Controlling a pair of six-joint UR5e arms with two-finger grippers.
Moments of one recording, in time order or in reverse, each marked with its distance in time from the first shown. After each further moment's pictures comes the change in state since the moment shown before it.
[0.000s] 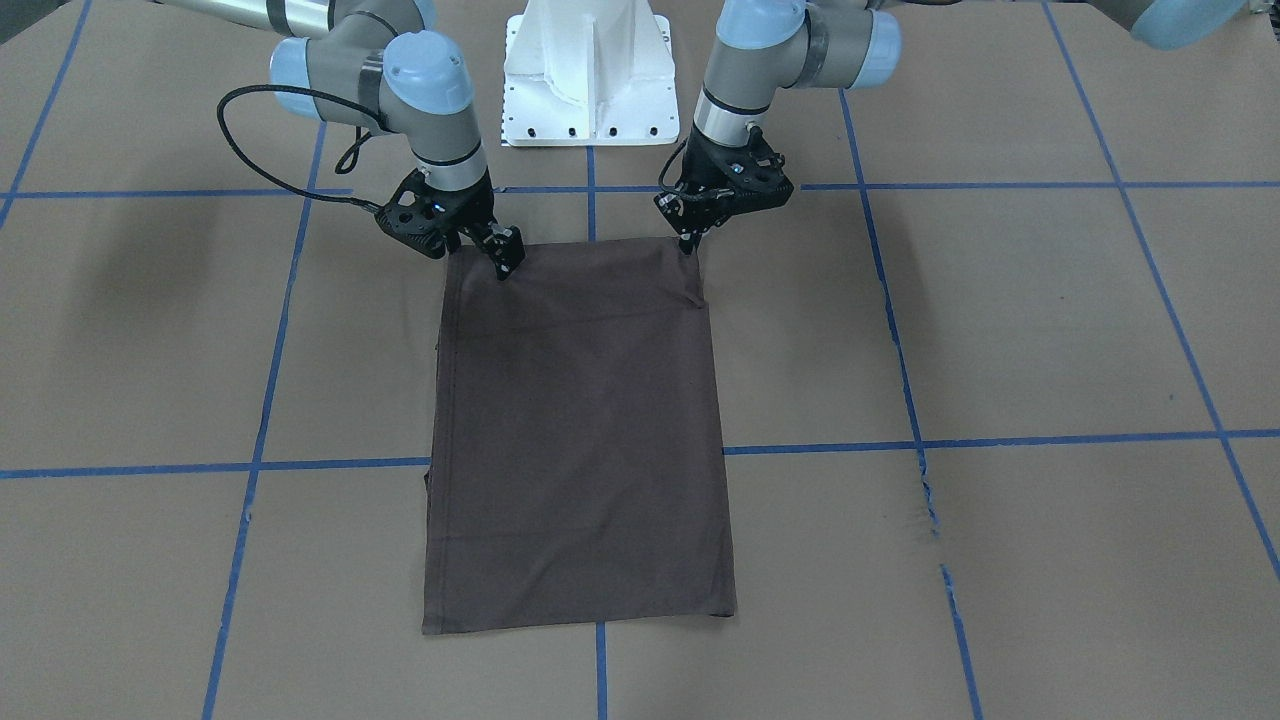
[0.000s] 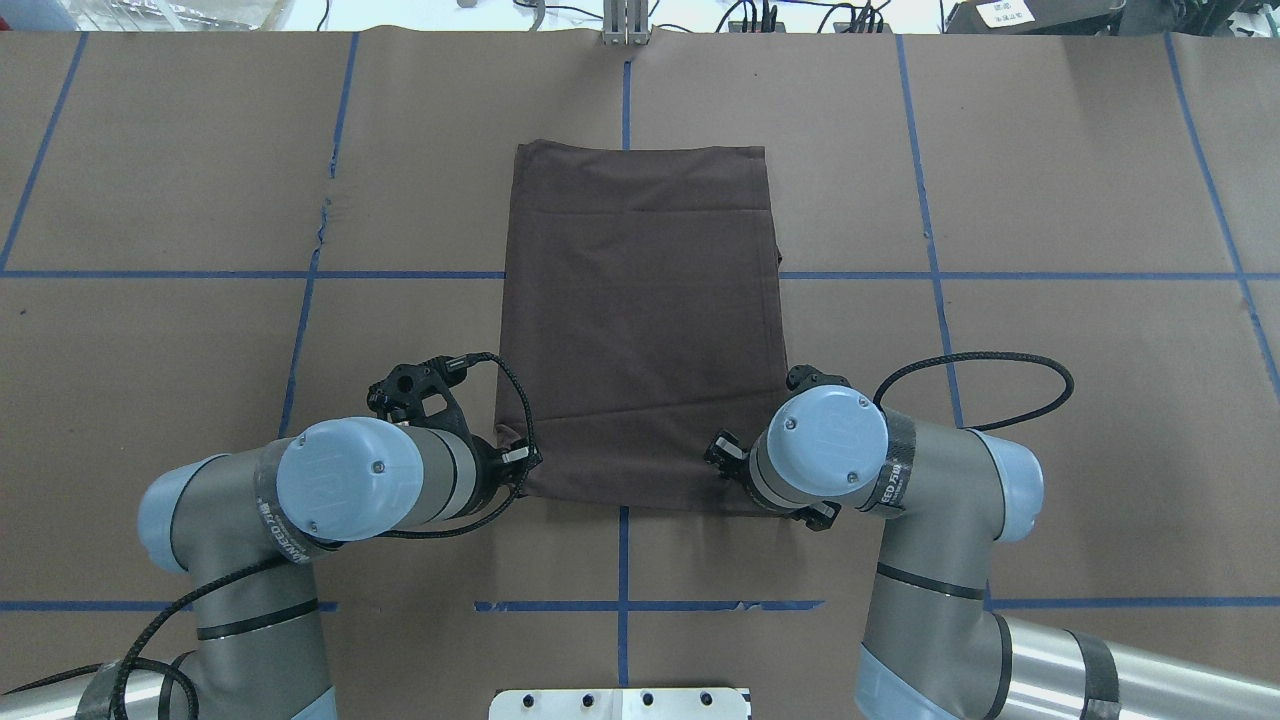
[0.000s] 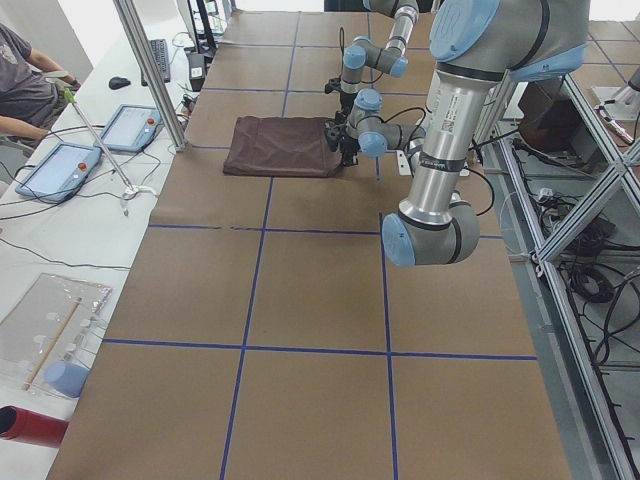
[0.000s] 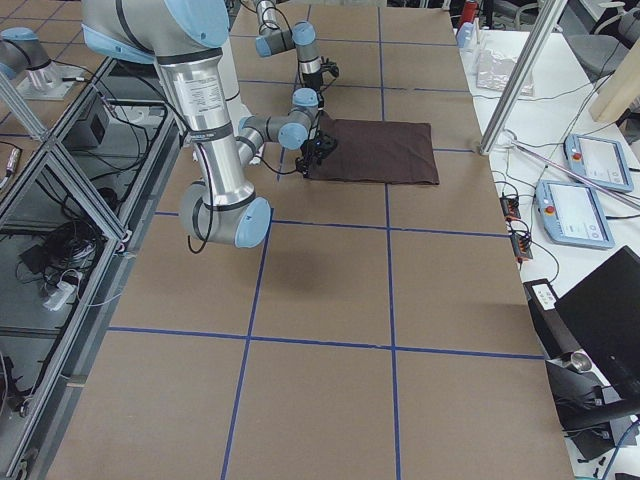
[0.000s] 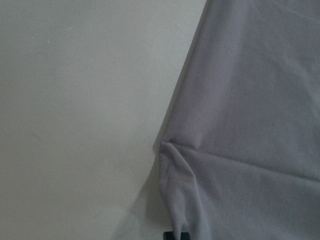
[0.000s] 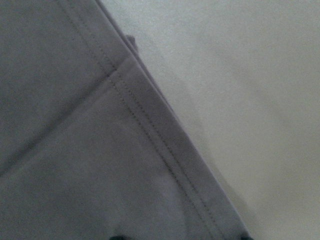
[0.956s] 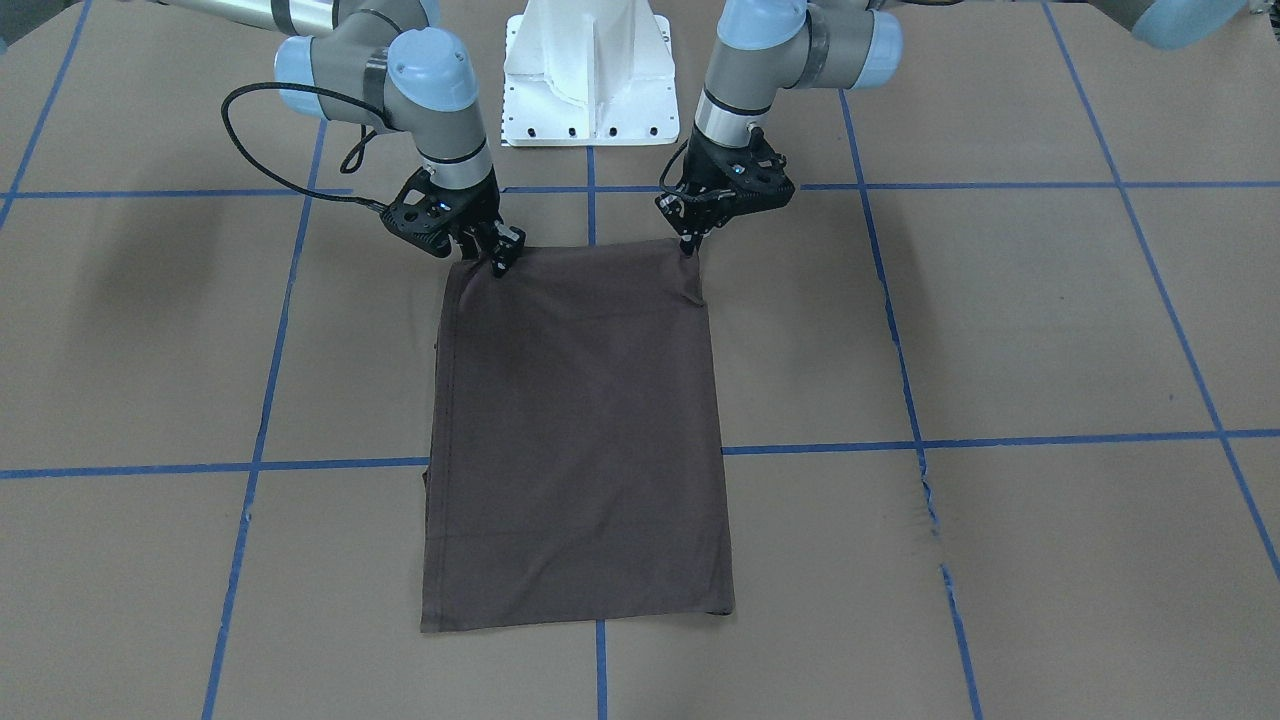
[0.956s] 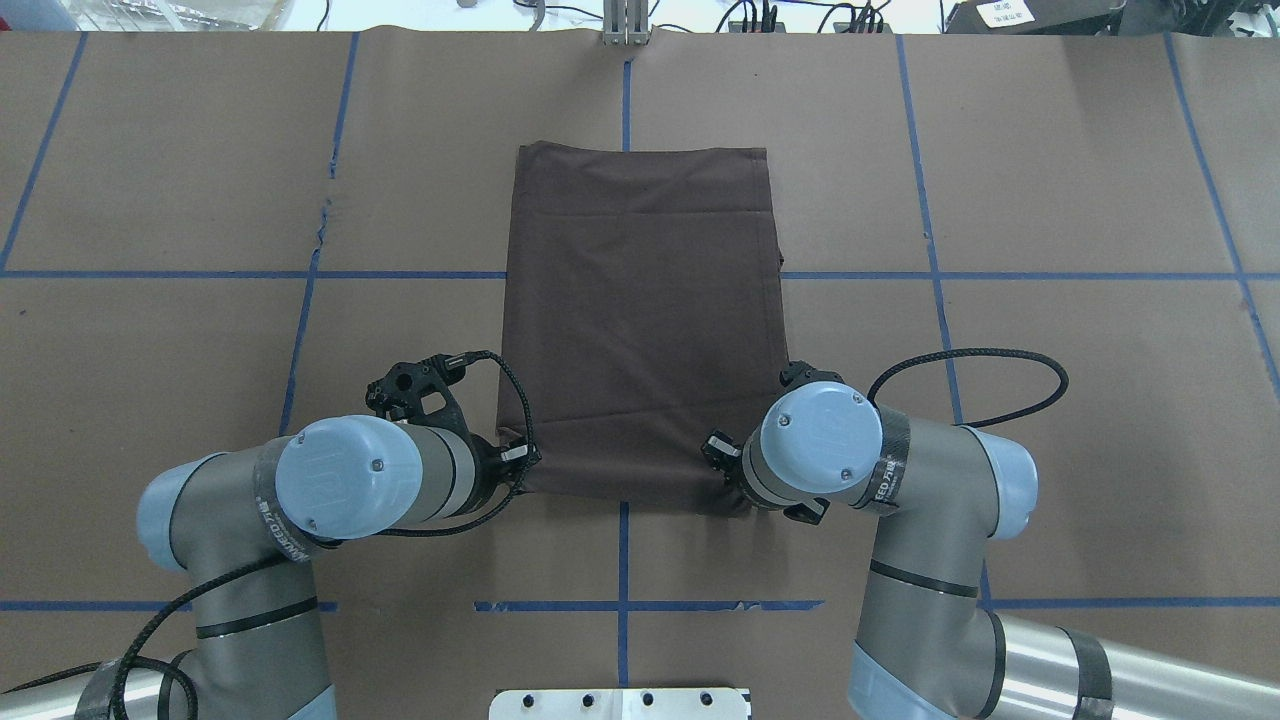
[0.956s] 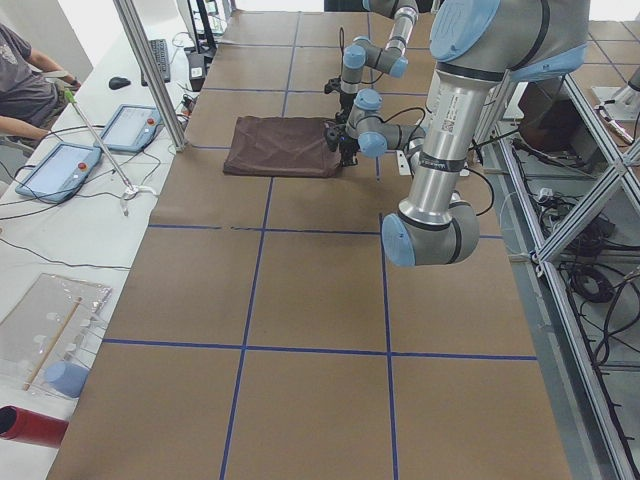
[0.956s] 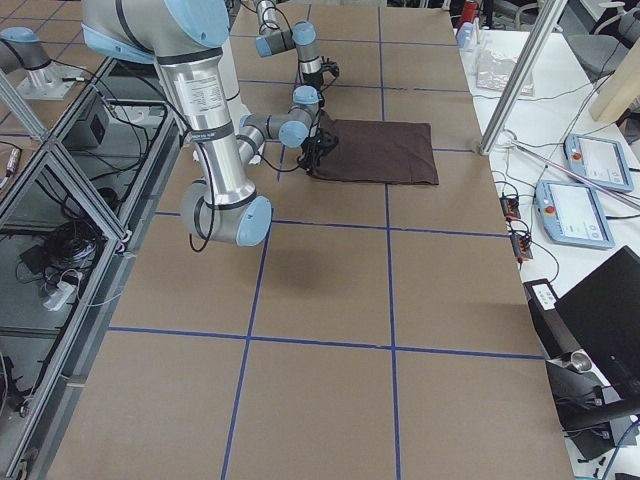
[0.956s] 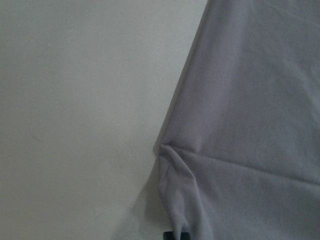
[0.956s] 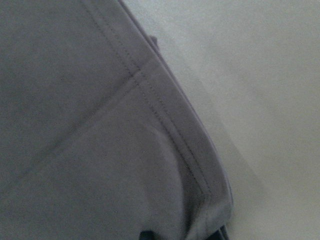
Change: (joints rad) left arm -0.003 0.001 0.000 0.001 0.000 0.001; right arm 0.003 0.015 -0.002 -0.002 -0.001 -0.001
